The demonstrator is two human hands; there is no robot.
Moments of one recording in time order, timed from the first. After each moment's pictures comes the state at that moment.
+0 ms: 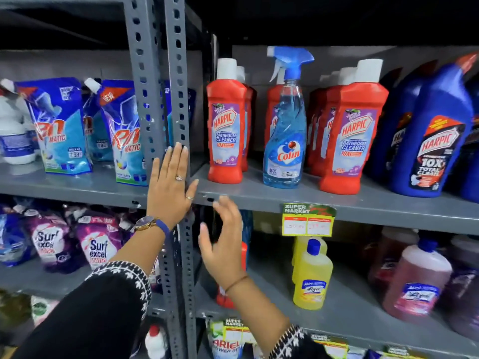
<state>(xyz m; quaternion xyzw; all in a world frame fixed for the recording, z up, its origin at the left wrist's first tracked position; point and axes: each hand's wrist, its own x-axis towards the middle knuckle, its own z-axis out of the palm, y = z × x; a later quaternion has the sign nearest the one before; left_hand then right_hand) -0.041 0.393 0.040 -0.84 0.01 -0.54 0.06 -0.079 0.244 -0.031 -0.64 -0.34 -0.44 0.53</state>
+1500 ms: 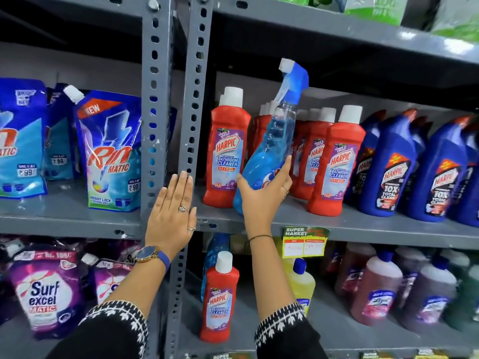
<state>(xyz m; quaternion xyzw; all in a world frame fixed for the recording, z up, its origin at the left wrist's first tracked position) -0.015 0.403 0.017 -0.78 0.11 -0.61 -0.01 -0.024 0.231 0.095 -0.65 -0.06 -0.44 0.62</state>
